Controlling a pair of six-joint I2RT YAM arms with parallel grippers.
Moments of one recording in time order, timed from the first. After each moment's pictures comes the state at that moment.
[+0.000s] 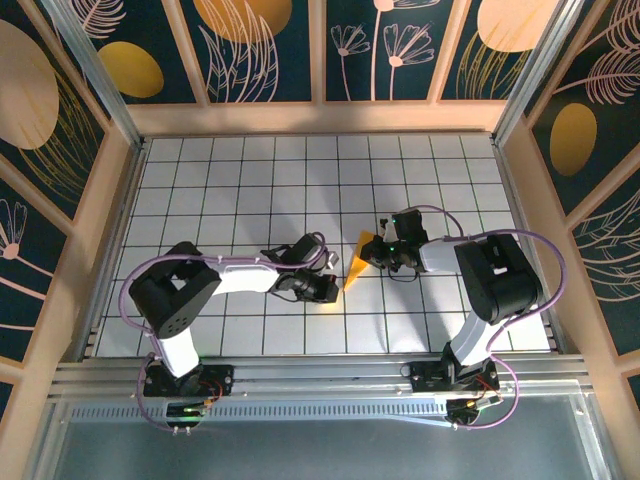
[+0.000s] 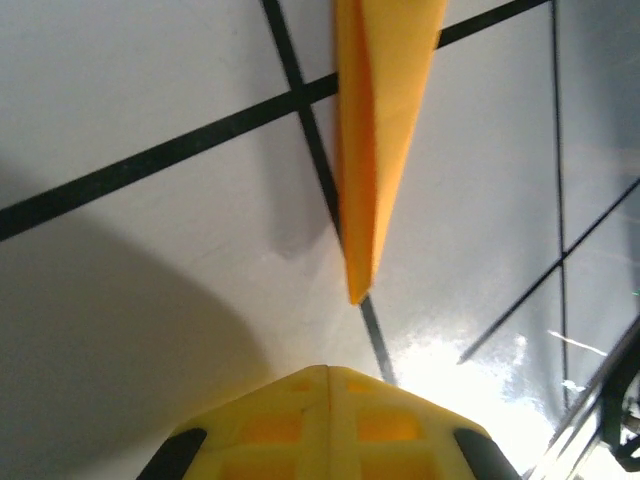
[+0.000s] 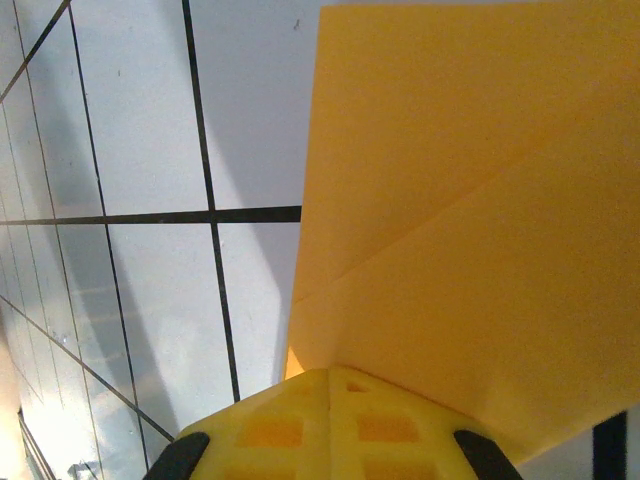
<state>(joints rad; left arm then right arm) -0.86 1.78 0.88 -0.13 0.44 -0.70 0.36 1.71 0.67 0.10 -0.53 0.68</state>
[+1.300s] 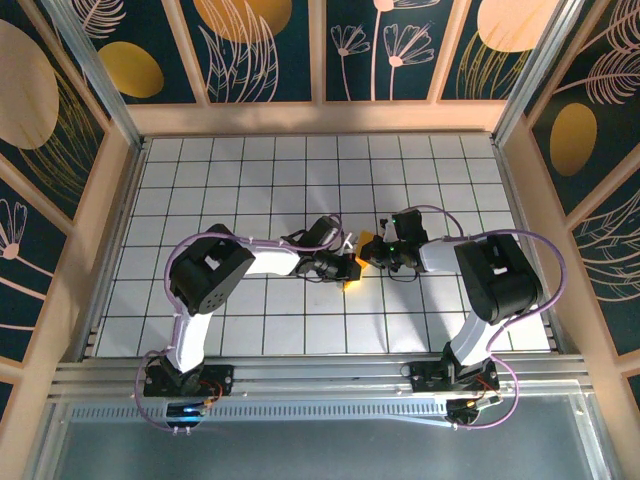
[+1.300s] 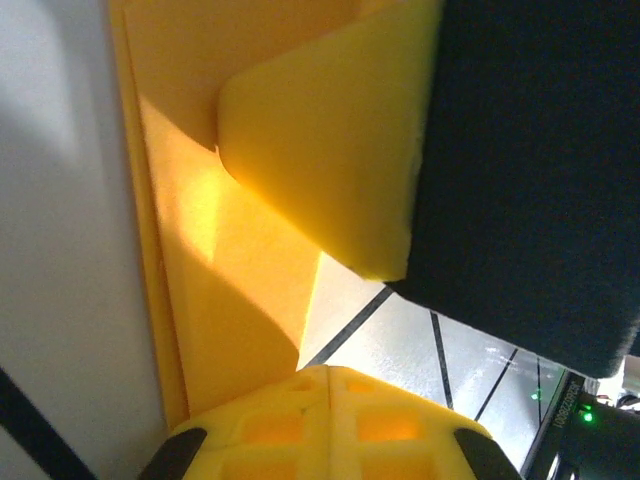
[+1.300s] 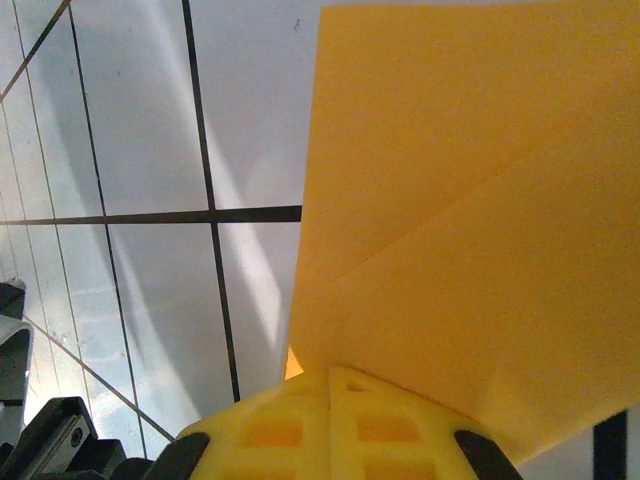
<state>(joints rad) -0.82 2.05 1.11 0.05 0.54 -0.77 0.36 1.71 0.67 0.10 -0.53 0.68</state>
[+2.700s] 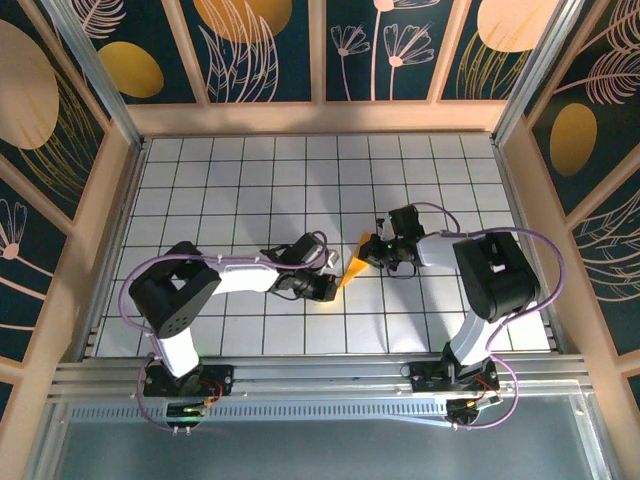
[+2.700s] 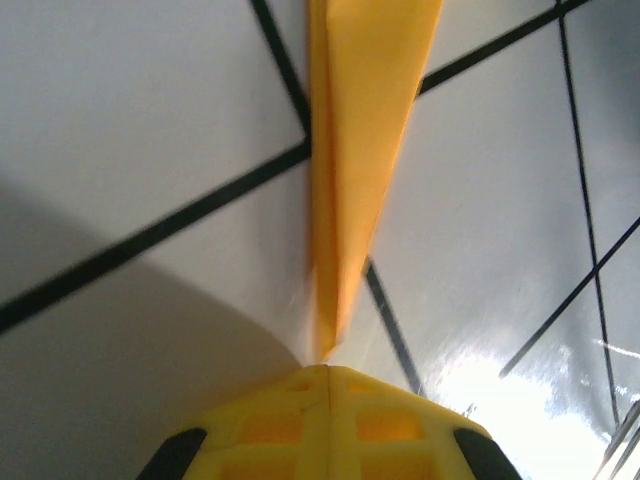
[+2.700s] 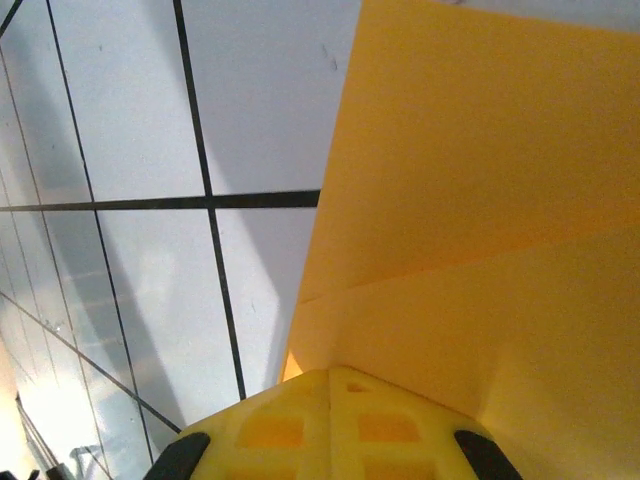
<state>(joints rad) -0.86 1.78 0.87 -0.14 0.38 -0.61 0.37 1.72 0.74 -0.02 -0.53 0.66</state>
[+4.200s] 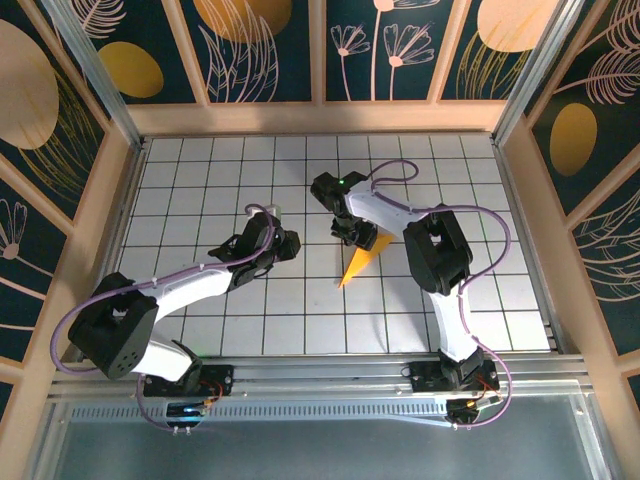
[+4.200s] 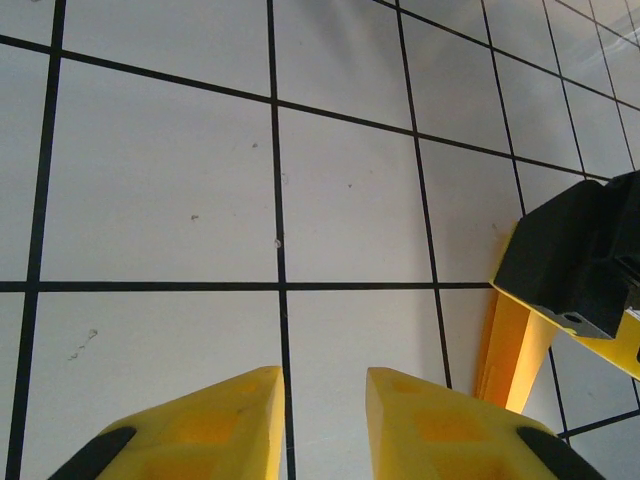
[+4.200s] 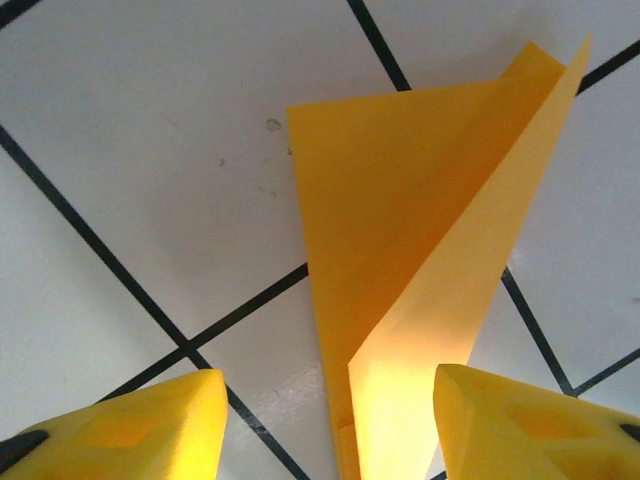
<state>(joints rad) -0.66 1.44 0.72 0.03 -0.05 -0.77 0.69 2.11 1.69 -1.16 0.24 1.20</state>
